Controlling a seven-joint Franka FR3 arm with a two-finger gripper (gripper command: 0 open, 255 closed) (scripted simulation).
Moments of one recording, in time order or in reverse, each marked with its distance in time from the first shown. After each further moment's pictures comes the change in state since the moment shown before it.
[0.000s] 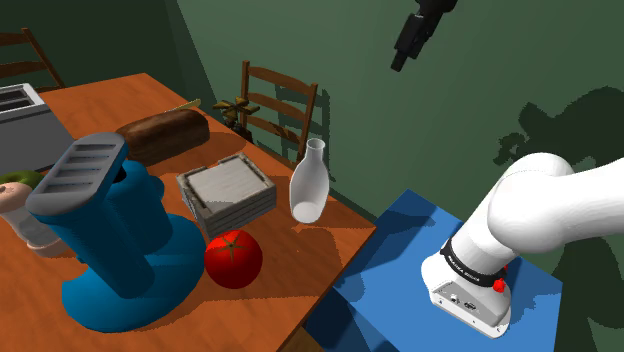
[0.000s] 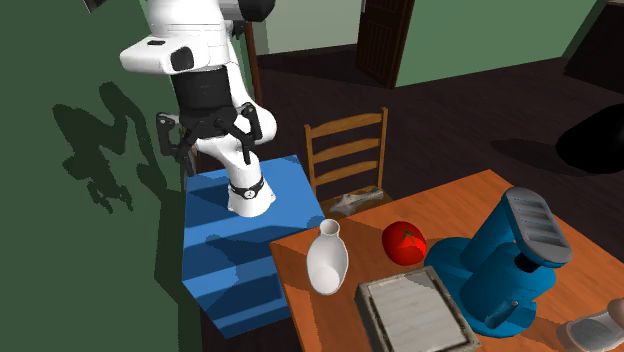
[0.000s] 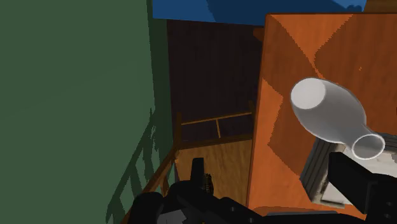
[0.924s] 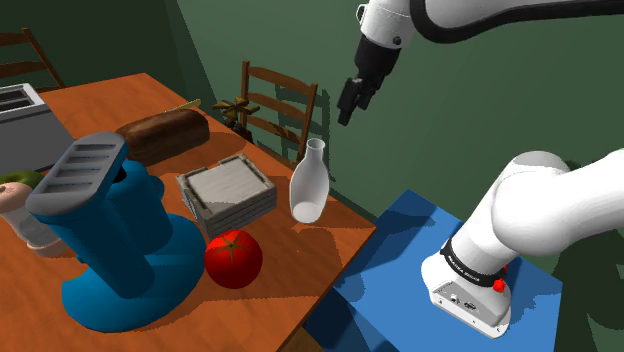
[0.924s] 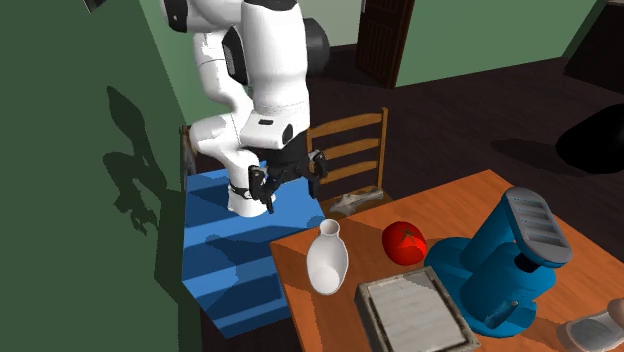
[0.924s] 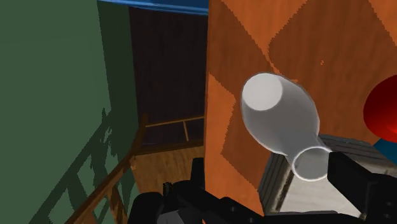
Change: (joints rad) arm 0.090 0.092 0.167 -0.199 0.132 0.279 0.182
